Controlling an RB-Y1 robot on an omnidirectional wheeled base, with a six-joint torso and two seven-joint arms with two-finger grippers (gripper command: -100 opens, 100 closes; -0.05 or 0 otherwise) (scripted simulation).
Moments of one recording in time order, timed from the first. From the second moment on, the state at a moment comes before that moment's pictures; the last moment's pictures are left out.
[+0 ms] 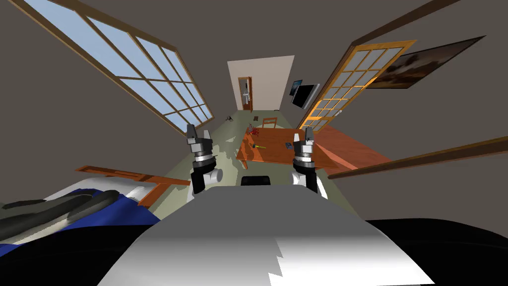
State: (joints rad) left arm 0.46 0.00 0.04 -2.36 0.02 -0.42 -0.10; right arm 0.53 -0.05 -0.02 -2.30 0.07 -0.47 0.06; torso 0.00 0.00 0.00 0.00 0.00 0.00
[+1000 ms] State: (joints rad) left arm 0.46 0.00 0.04 -2.36 0.02 -0.42 -0.10; right arm 0.58 -0.27 0.08 -2.06 0.32 -0.37 0.03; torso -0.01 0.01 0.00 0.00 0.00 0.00
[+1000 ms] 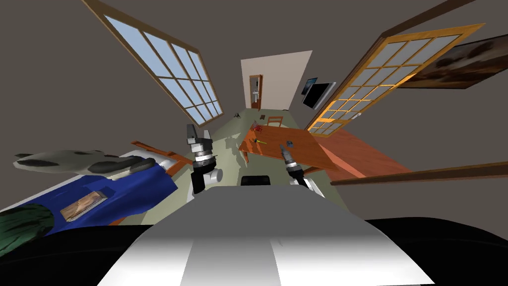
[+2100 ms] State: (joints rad) left arm 0.46 0.00 0.04 -2.36 0.02 -0.42 -0.10; right arm 0.57 -0.45 0.16 -1.77 0.54 -0.32 0.01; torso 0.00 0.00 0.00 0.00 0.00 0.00
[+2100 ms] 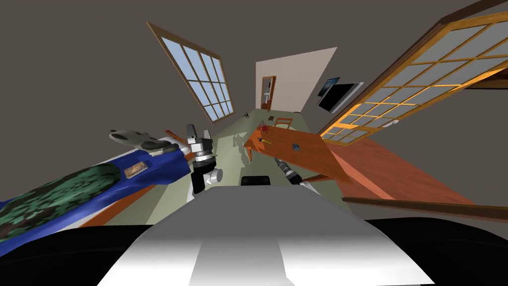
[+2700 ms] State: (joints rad) left arm 0.46 0.00 0.04 -2.36 0.02 -0.42 -0.10; right arm 0.56 -0.55 0.21 -1.63 0.64 -0.29 -0.01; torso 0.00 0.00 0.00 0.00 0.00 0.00
